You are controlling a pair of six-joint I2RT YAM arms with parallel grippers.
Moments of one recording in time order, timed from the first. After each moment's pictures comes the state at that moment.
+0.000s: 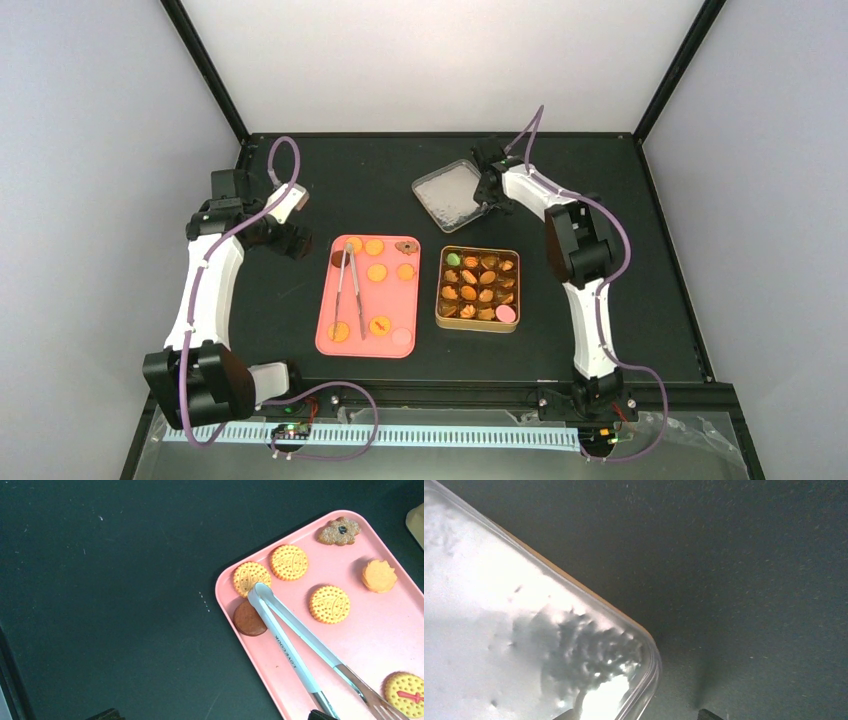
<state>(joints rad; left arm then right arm) 0.18 1.22 1.11 -0.89 0.37 0.58 0.39 2.24 1.78 -0.70 0.29 0.78</state>
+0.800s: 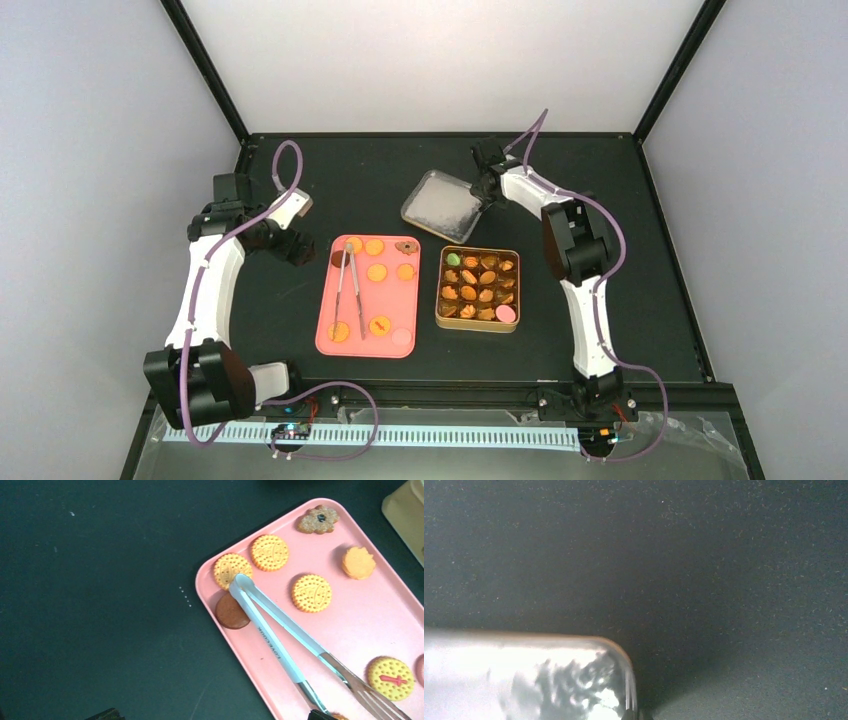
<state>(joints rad) 0.19 1.22 1.08 -0.91 0.41 0.63 0.39 2.31 1.82 -0.63 0.24 0.87</state>
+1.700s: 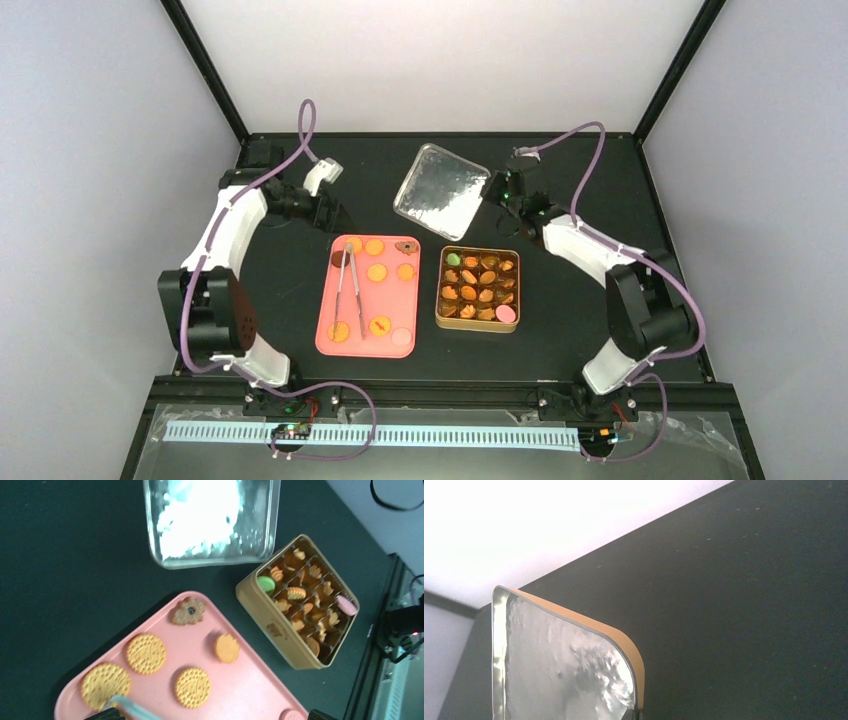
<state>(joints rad) 0.06 1.54 1.31 -0.95 0.85 0.51 0.41 1.66 1.09 0.06 0.11 0.73</state>
